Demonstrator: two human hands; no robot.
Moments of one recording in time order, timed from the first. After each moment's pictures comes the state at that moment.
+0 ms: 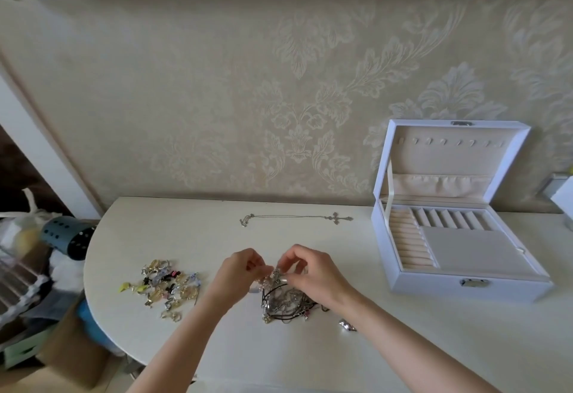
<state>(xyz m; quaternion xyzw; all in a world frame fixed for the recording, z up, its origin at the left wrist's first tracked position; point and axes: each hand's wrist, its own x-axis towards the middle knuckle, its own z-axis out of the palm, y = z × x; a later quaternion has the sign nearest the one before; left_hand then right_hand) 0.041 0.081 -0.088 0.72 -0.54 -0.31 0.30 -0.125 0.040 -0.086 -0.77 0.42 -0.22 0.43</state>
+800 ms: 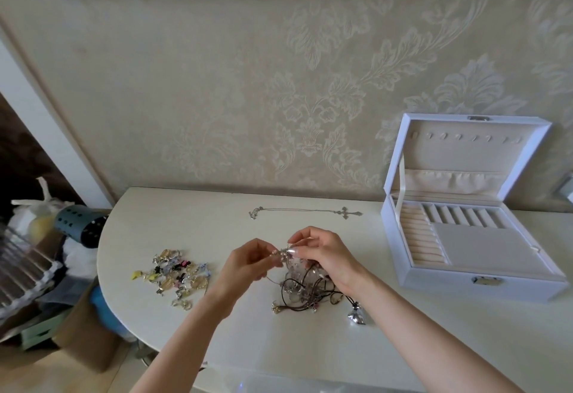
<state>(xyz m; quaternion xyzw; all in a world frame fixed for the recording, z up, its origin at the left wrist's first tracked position) 0.044 0.099 -0.088 0.58 -0.46 -0.48 0.47 -0.120 0.024 -0.079 -0.59 0.38 -0.28 0.65</state>
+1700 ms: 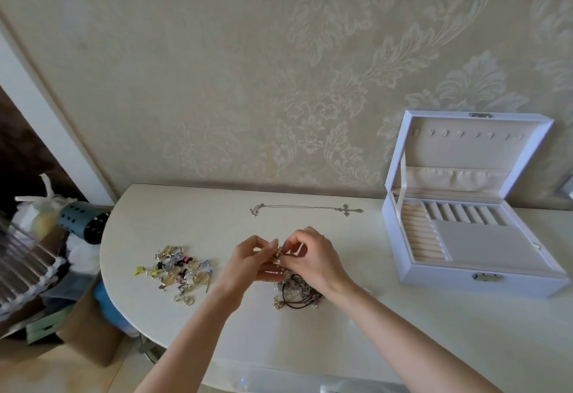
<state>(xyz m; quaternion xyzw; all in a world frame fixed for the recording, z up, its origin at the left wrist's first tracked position) 0.035 0.097 -0.084 0.60 -0.36 -0.50 0.51 -0.101 0.044 -0.085 -0.77 0.45 -0.26 0.35</state>
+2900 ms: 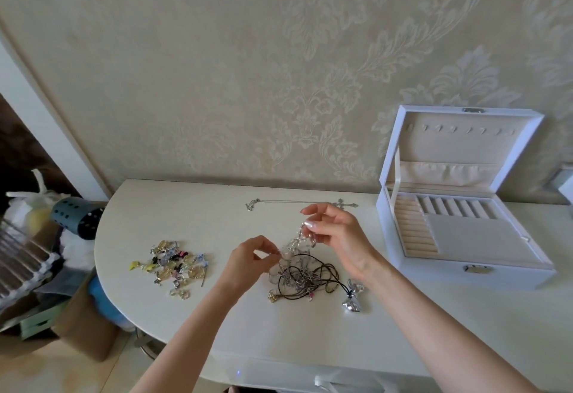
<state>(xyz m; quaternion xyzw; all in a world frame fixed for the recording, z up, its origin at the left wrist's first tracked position) 0.035 0.093 -0.101 0.69 -0.51 -0.35 0.38 -0.142 0.026 -0.057 -0.55 0.33 -0.37 0.67</state>
